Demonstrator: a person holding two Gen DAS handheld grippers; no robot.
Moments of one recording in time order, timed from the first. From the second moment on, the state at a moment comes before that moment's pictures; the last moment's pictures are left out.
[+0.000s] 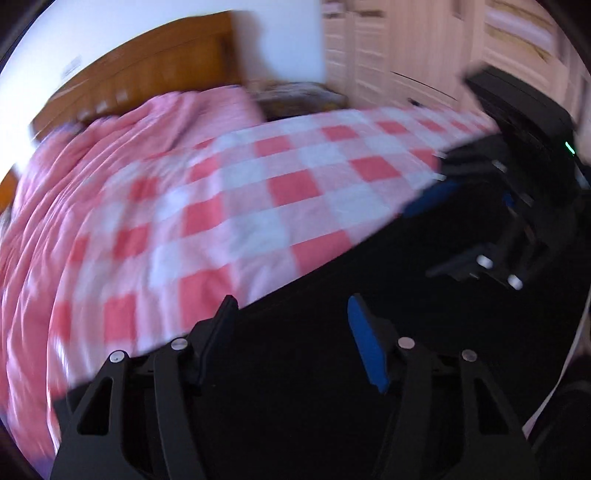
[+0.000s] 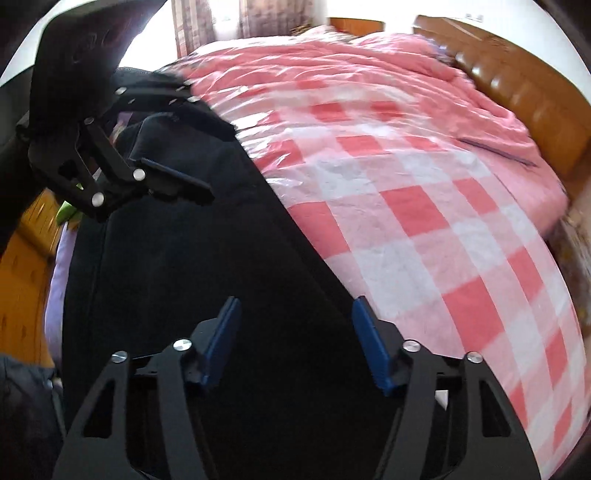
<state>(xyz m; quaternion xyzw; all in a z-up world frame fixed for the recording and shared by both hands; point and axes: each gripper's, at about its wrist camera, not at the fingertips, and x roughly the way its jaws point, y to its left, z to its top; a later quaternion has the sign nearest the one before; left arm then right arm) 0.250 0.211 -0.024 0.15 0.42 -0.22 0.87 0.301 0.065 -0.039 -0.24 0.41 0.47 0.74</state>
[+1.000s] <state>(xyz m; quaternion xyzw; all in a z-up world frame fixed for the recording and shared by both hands) 0.277 0.178 -0.040 0.26 0.42 -0.28 0.82 0.305 0.067 -0.037 -0.26 0.37 0.47 0.76</state>
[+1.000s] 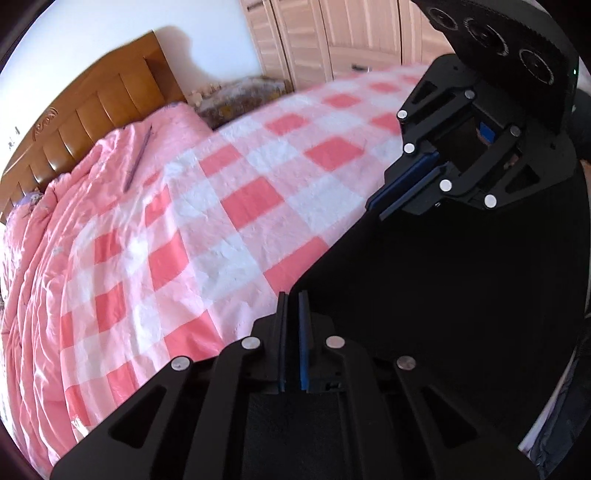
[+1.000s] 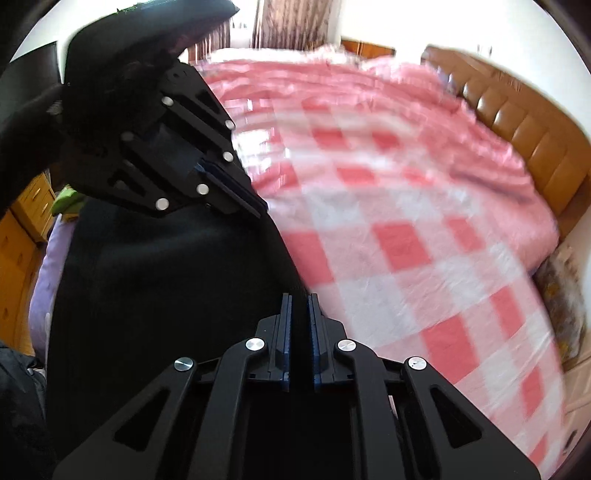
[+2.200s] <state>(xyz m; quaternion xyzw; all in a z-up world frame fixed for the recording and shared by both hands) 0.210 0.355 -0.065 0.05 0.45 0.09 0.89 0.237 0.079 -0.063 -0.21 0.43 0.38 0.79</state>
